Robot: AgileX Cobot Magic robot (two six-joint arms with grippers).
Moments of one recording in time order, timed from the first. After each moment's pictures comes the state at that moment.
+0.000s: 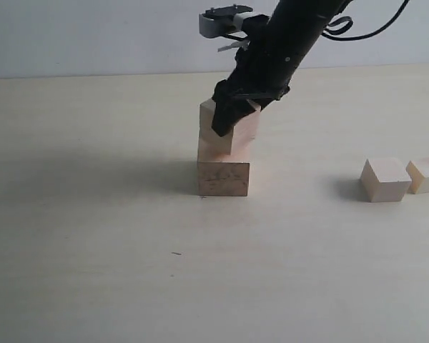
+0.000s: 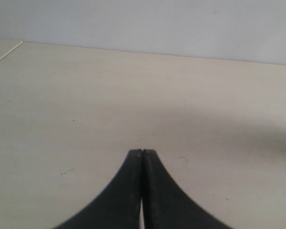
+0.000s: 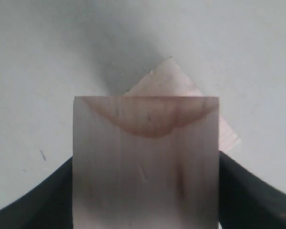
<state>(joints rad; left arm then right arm) 0.01 0.00 0.00 0.05 0.37 -0.10 0.29 2.04 -1.68 0.40 1.09 -0.52</state>
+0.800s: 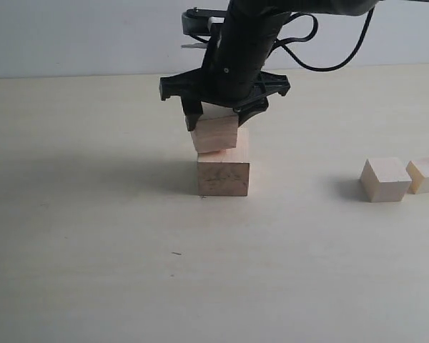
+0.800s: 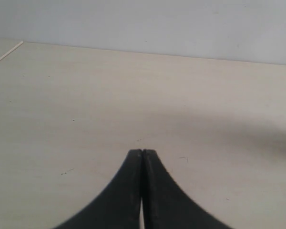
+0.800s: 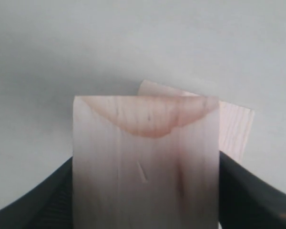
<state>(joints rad) 0.01 0.00 0.00 0.05 0.37 -0.10 0.48 2.04 -1.68 0.05 0.94 0.37</state>
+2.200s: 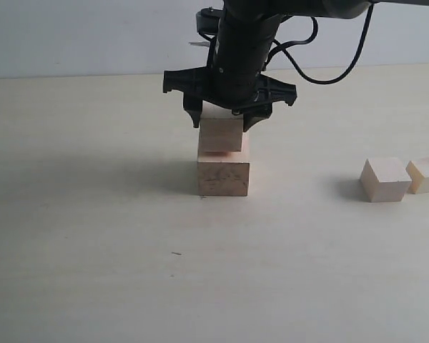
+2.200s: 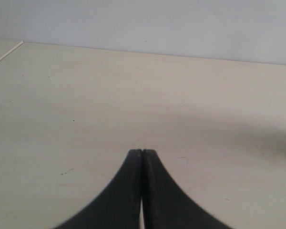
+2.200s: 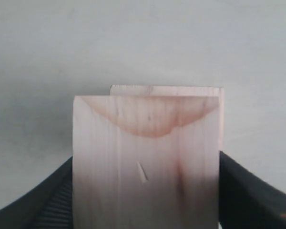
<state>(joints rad) 0.01 0.00 0.00 0.05 0.37 -0.10 0.50 2.04 -1.68 -0.05 0.97 0.68</state>
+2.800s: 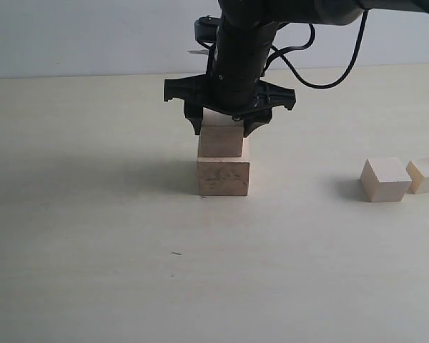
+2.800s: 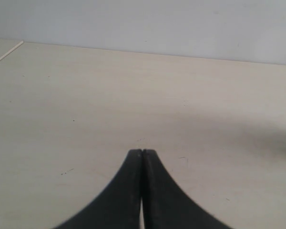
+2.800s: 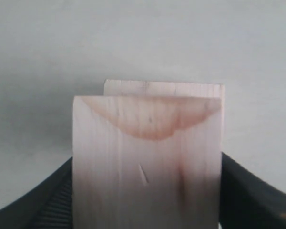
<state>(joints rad) 0.01 0.00 0.00 0.05 0.37 -0.10 0.50 2.06 -1.68 -0.06 0.97 0.66</state>
